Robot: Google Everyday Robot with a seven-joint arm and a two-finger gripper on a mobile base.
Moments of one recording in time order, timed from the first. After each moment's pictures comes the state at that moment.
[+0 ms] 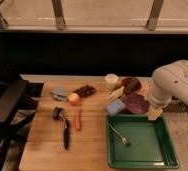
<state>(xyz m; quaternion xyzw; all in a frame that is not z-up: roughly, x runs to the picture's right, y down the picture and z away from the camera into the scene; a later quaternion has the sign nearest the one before) 0.285 0.100 0.685 -0.28 0.02 0.02 0.96</state>
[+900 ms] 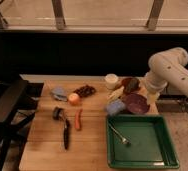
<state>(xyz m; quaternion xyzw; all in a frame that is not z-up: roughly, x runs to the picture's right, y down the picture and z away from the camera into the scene) 0.277 0.014 0.736 -0.23 -0.03 -0.12 0.96</state>
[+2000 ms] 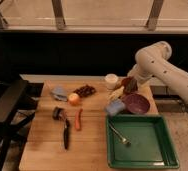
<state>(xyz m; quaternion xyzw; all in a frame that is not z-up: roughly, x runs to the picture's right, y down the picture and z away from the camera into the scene) 0.246 -0.033 0.784 -0.16 -0.02 -0.24 0.96</state>
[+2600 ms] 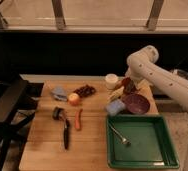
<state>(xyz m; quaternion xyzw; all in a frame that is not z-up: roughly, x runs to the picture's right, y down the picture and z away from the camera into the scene) 0.255 -0.041 0.849 -0.17 0.01 -0.29 0.94</state>
